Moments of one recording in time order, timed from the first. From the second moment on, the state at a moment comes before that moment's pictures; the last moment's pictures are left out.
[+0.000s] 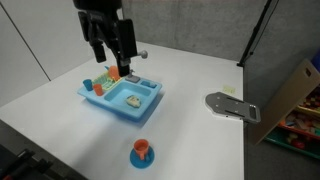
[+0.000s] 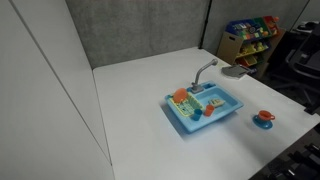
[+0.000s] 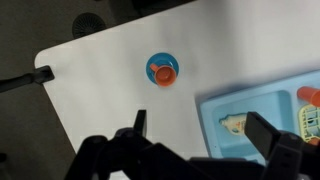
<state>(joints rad) -0.17 -0.29 -0.20 -2.39 -0.12 2.04 0.04</state>
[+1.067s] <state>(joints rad) -0.14 -0.71 -0.15 -2.52 -0.14 1.88 -0.11</state>
